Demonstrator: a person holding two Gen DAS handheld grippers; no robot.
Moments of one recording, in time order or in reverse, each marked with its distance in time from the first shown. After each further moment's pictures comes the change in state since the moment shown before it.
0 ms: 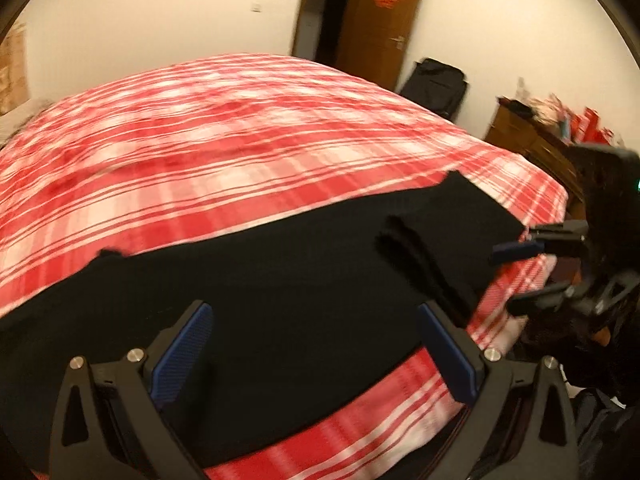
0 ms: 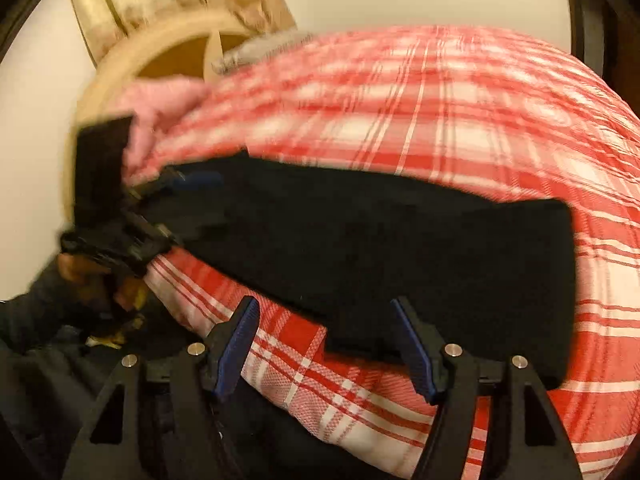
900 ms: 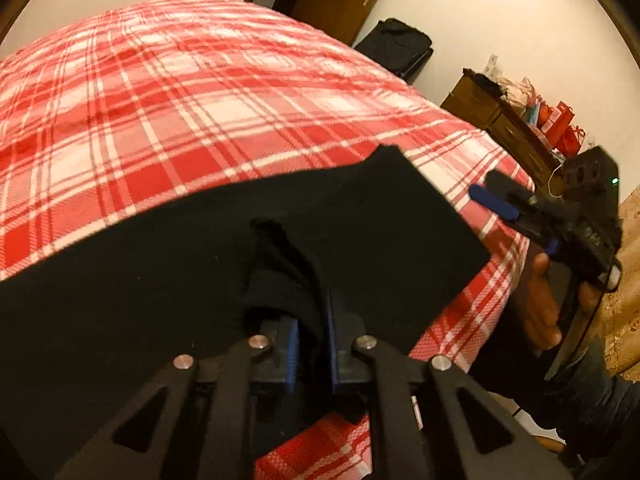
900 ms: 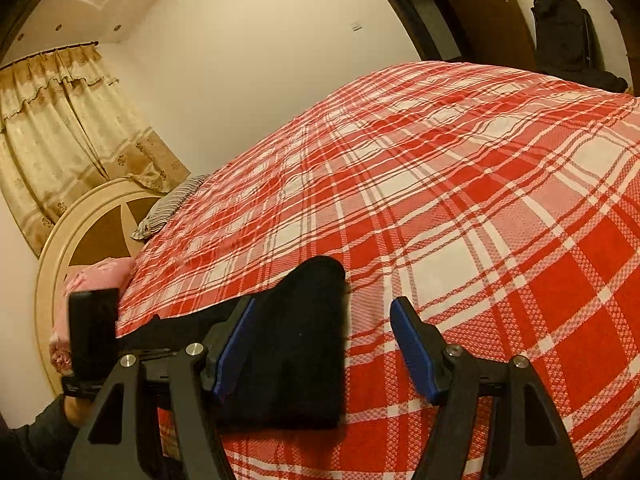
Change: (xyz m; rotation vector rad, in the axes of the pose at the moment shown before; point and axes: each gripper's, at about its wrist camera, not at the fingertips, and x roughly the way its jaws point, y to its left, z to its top) left arm 0.074 -0.067 0.038 -0.053 0.181 -0.216; right arm -0.070 -0.131 -0.035 0.462 -0.403 -0.175
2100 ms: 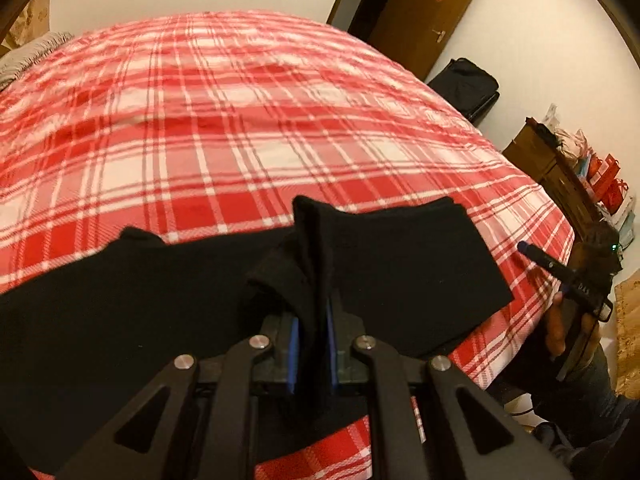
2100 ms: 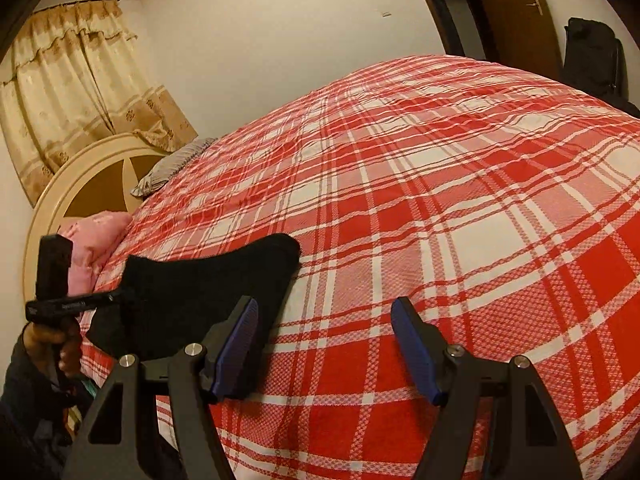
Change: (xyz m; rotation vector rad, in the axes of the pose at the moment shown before) left arm -0.097 0.104 -0.028 -0.162 -0.084 0.201; right arm 0.023 0.024 -0.025 -0.135 0.080 -0.010
